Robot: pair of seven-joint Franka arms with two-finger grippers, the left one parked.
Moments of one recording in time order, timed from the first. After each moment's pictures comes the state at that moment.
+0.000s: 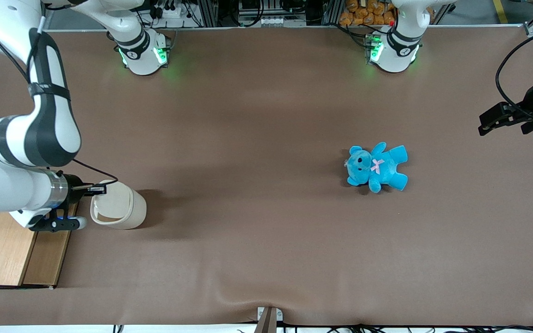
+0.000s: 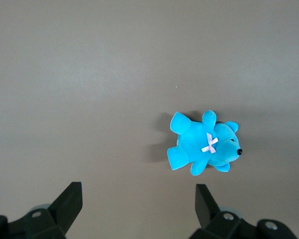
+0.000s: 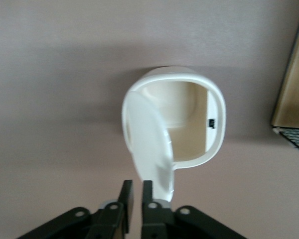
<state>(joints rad) 0.10 0.52 -0.06 -1.32 0.13 1.60 0.01</state>
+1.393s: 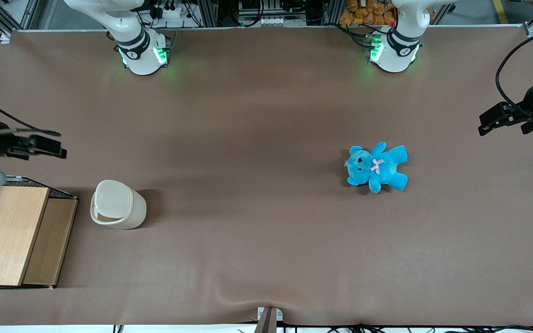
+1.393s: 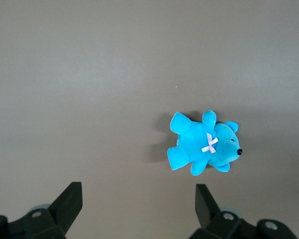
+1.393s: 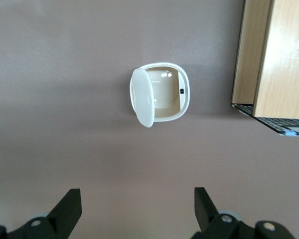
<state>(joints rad) 0.06 0.31 -0.07 -1.17 0.12 1.35 0.01</state>
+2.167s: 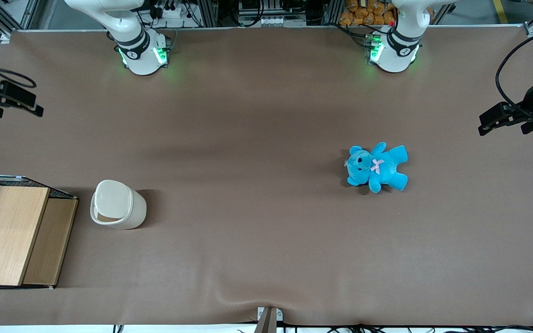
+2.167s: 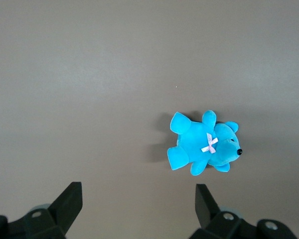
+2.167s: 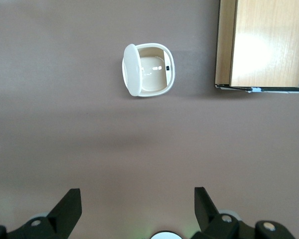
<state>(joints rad) 0.04 0.03 -0.07 -1.40 0.08 1.36 0.01</state>
